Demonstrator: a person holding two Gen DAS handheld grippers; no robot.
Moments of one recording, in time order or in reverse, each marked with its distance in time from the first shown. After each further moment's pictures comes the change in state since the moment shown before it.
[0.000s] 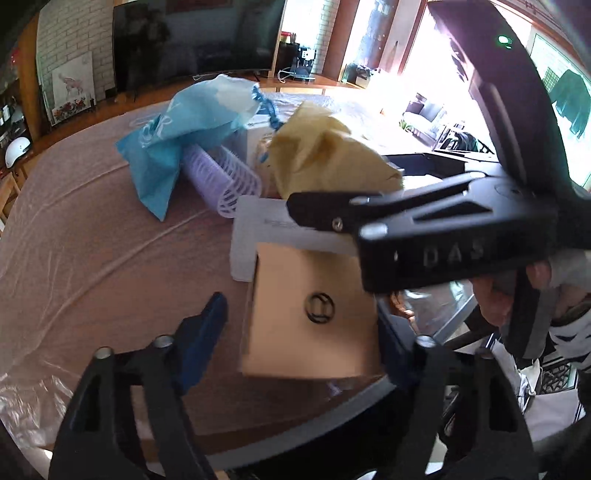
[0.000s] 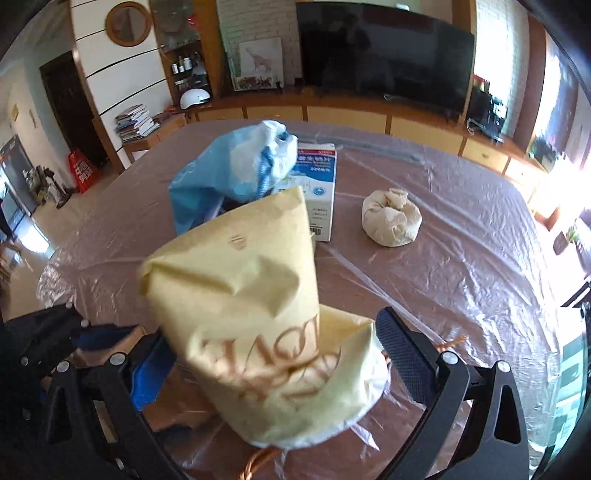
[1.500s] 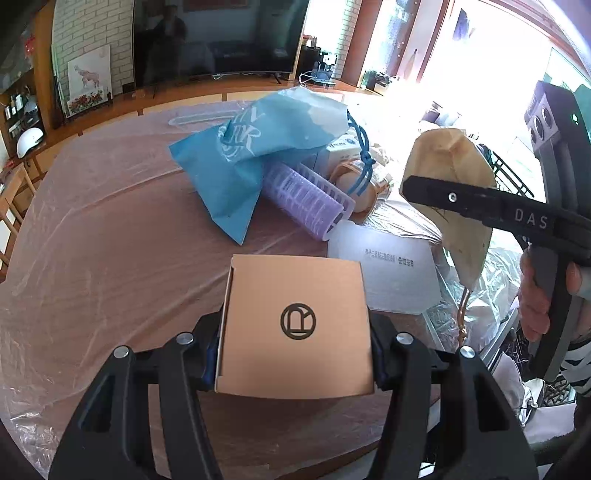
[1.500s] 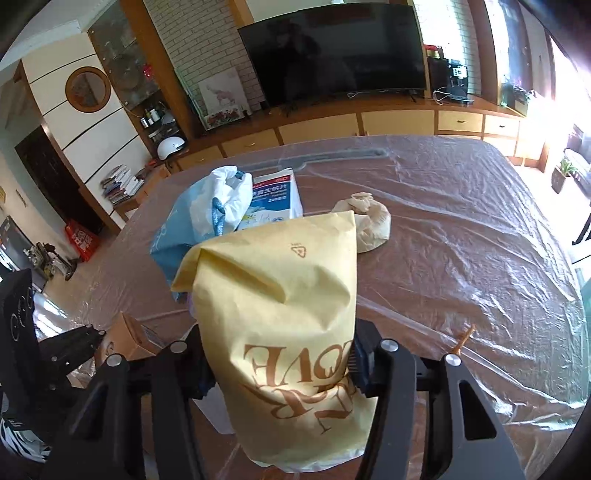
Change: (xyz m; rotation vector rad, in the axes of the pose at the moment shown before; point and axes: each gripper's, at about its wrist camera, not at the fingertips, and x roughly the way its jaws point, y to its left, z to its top) left arm 0.008 0.054 0.025 -0.053 -0.016 0.037; right arm -0.008 -0.041 0.001 0.249 -0.103 0.042
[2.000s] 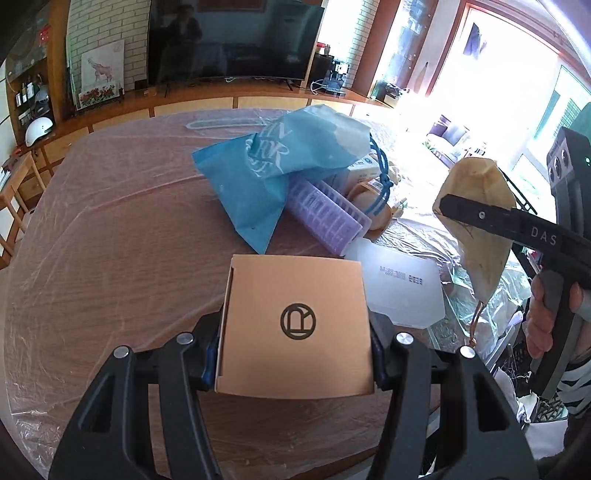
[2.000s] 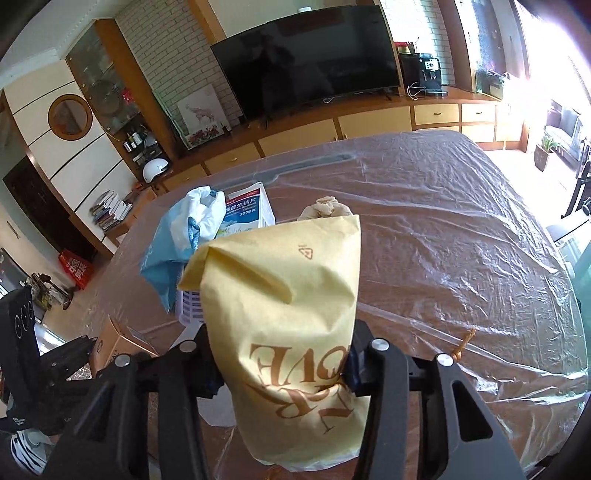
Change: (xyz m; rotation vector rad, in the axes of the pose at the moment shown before) left arm -0.005 0.023 0.006 -0.054 -0.023 0.003; right arm -0.015 -0.020 -0.008 0.097 -0.044 -0.018
